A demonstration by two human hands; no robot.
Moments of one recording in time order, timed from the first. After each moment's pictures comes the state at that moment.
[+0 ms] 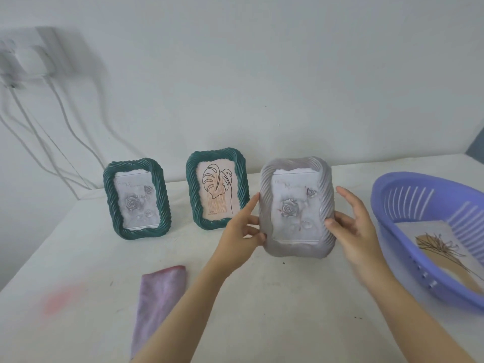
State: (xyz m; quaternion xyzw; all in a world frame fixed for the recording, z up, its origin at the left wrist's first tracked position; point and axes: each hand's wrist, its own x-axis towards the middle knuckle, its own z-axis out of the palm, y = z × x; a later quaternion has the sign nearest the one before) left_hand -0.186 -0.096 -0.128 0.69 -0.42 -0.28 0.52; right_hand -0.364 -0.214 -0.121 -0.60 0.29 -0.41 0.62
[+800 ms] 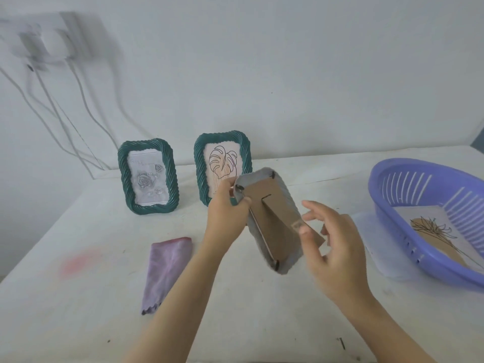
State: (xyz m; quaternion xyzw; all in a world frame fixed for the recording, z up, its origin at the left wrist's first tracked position) left_hand -0.214 -0.069 -0.091 0.75 -0.28 -0.16 0.57; right_hand -0.381 -0.137 -0.126 -0.82 0.23 -0.48 0.24
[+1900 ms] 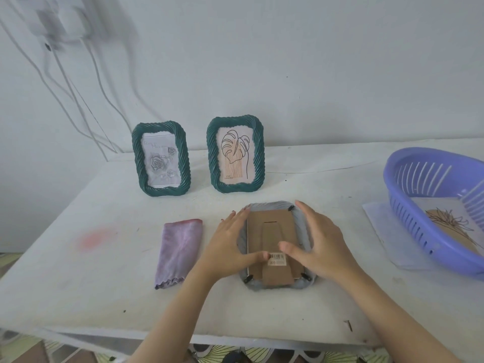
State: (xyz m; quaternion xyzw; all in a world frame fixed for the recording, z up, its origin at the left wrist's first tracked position) left_hand -0.204 -0.010 -0.174 0.81 -0.48 -0.18 0.28; right_hand -0.365 -0.154 -0.170 -0.90 0.26 -0.18 0.31
